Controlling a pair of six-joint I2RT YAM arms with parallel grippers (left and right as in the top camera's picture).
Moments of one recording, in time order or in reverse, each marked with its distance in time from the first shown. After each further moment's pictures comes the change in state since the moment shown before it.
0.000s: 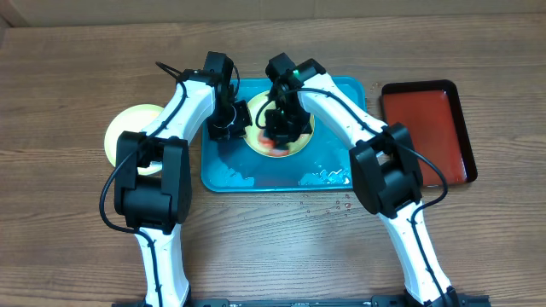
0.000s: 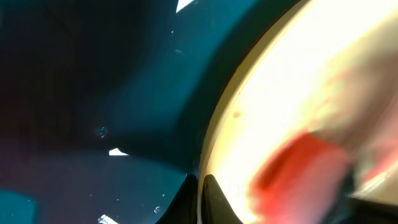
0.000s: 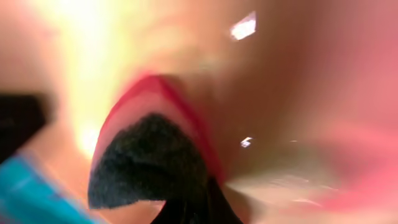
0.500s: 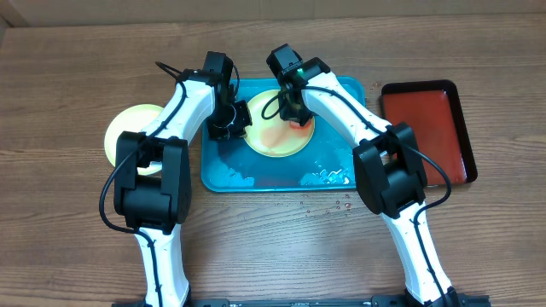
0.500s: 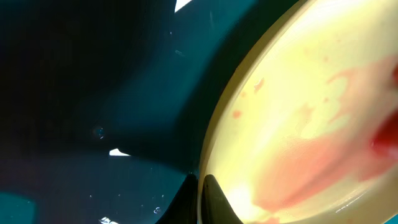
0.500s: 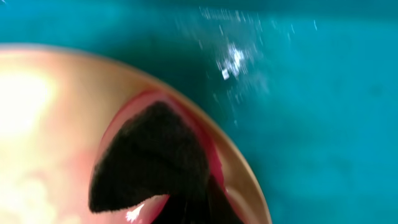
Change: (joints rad) left arm 0.000 0.000 0.000 0.000 0.002 0.006; right arm -0.016 -0.008 -0.022 0.223 0.378 0.081
